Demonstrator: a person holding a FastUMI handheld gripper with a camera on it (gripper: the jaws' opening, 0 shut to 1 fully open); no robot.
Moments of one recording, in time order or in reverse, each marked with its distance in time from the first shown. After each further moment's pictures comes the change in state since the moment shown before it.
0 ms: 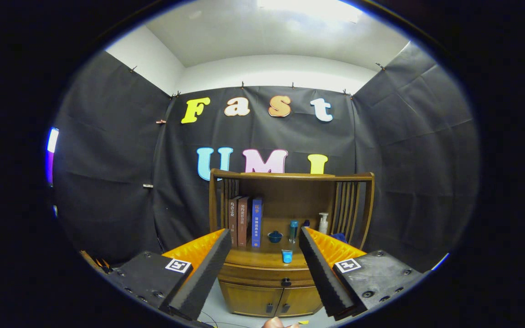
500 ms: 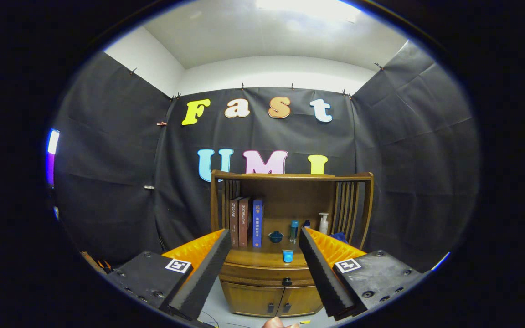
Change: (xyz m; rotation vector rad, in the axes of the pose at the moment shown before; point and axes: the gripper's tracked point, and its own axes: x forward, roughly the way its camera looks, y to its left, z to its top) arm -0.002 -0.001 -0.005 0.023 -0.005 0.004
